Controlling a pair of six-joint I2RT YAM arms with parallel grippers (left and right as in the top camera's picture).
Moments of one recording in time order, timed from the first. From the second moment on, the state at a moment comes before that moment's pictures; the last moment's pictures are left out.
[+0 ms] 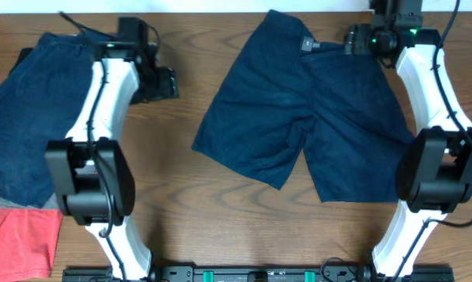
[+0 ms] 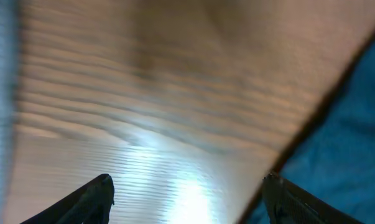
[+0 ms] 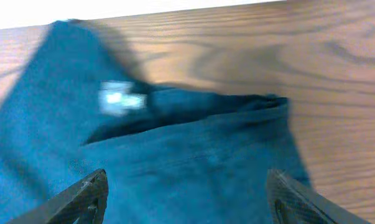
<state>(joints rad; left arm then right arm) -0.03 2.00 1.66 -0.98 0.08 -0.15 -0.02 2.08 1.84 -0.65 -0.14 0.08</state>
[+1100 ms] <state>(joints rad) -0.16 2.04 1.36 -0.99 0.31 0.17 0.08 2.07 1.84 -0.74 -0.17 0.06</state>
